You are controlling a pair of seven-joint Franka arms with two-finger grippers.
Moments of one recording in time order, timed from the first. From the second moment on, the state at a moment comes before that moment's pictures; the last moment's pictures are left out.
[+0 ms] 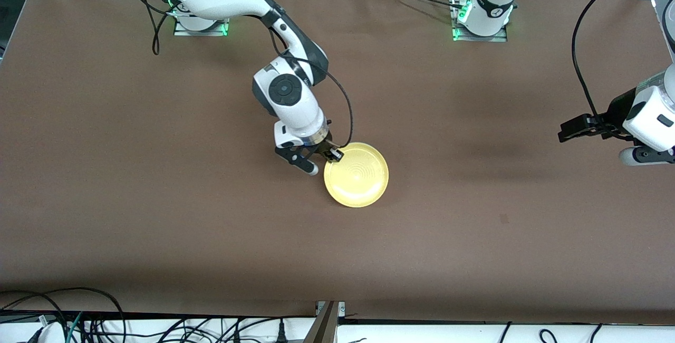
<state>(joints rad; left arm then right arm) 0.09 0.22 -0.11 -1.46 -0.02 1.61 -0.11 0.60 0.73 0.13 -1.52 -0.01 2.48 1.28</state>
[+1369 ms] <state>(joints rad) 0.10 0.23 -0.11 -1.45 -0.02 1.61 -0.11 0.63 0.70 0.13 -1.60 -0.04 2.49 1.29</state>
